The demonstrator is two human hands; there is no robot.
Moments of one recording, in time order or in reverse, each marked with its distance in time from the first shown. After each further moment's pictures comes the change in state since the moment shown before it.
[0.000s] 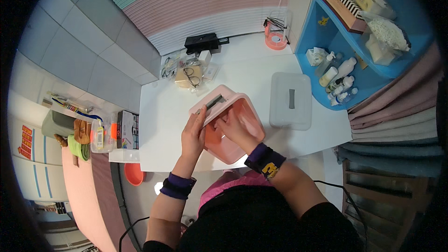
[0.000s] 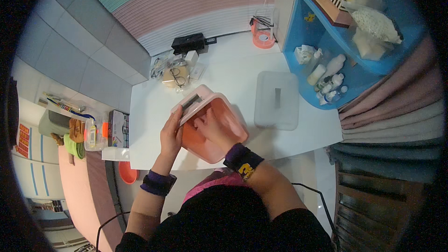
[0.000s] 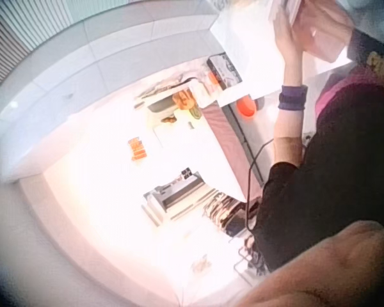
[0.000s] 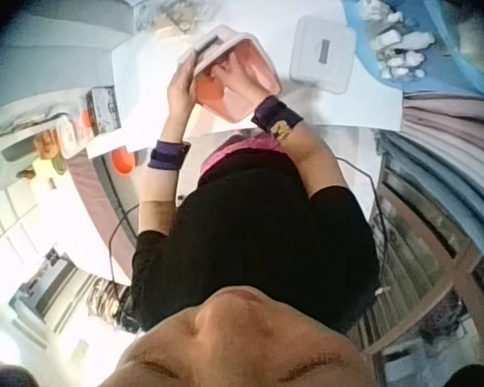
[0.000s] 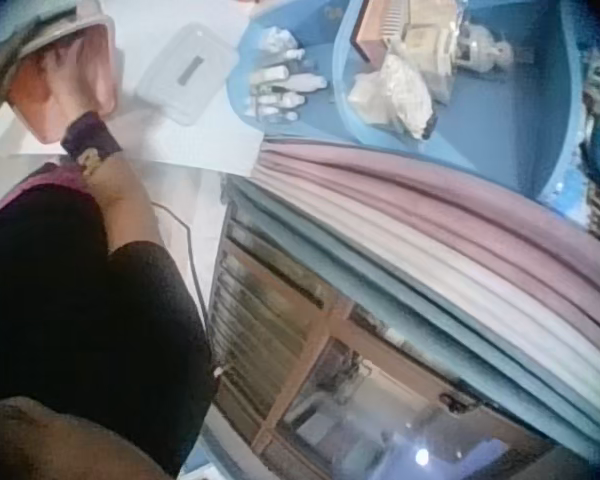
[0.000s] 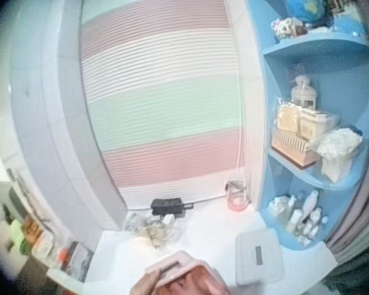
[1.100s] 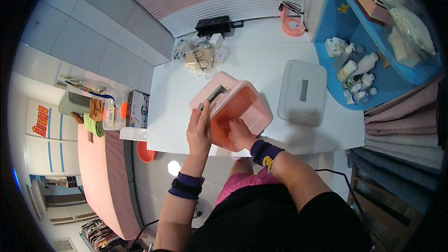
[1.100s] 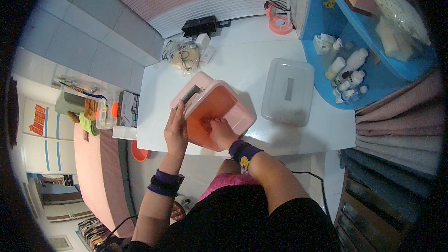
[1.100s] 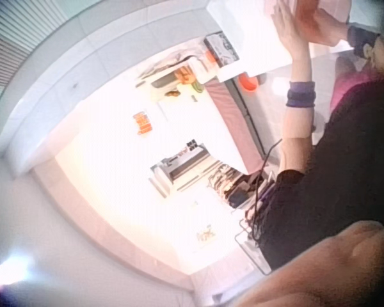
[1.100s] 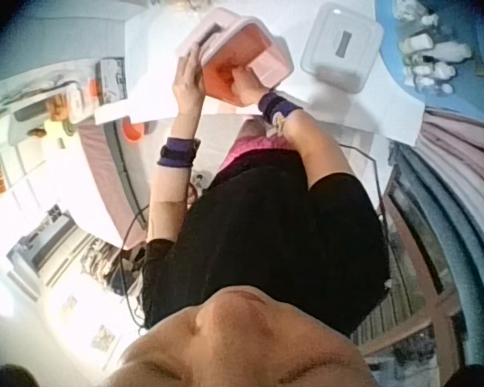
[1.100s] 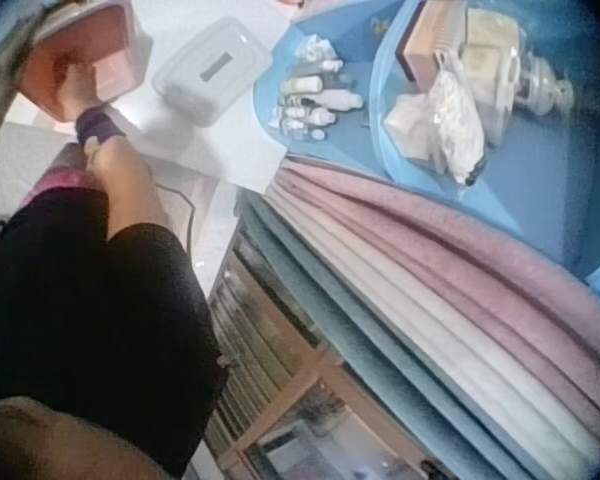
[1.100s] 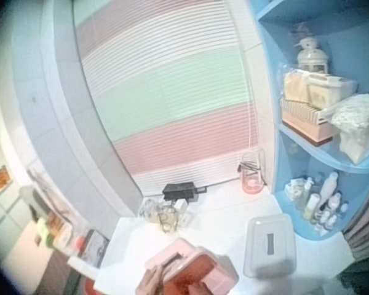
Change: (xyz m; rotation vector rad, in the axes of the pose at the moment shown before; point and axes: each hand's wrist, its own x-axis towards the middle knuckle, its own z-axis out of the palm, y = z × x) left_hand -0.024 0.048 0.032 0.320 0.098 -0.104; right_hand -0.027 0.106 -0.056 -1.020 -0.150 -0.252
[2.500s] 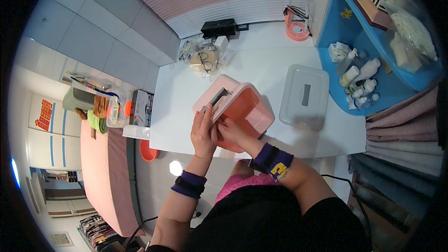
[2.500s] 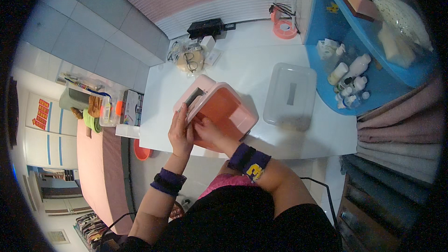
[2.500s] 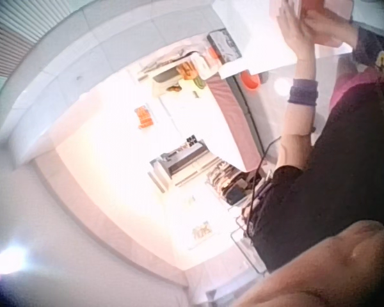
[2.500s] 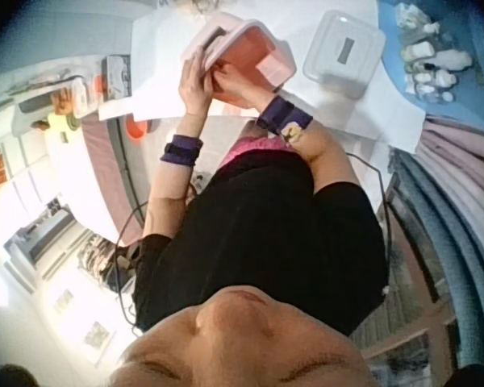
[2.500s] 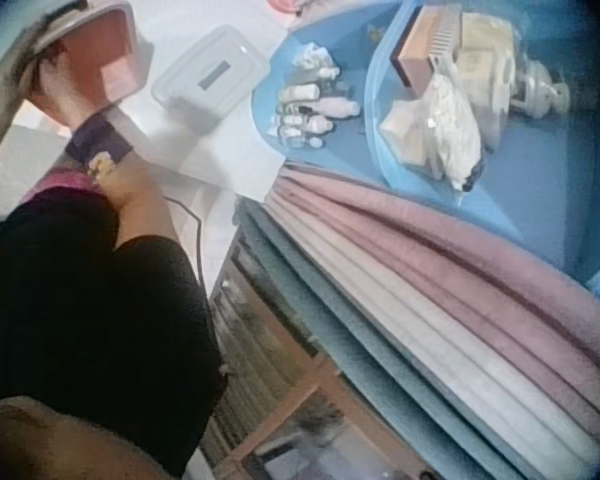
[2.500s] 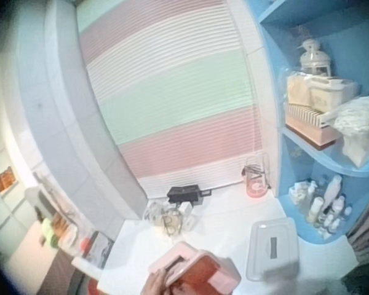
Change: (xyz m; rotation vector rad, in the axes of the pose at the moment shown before) left_hand -0.006 0.005 0.008 -0.022 0.088 0.002; right_hand 0.005 -0.105 -0.069 1.410 -0.228 0.267
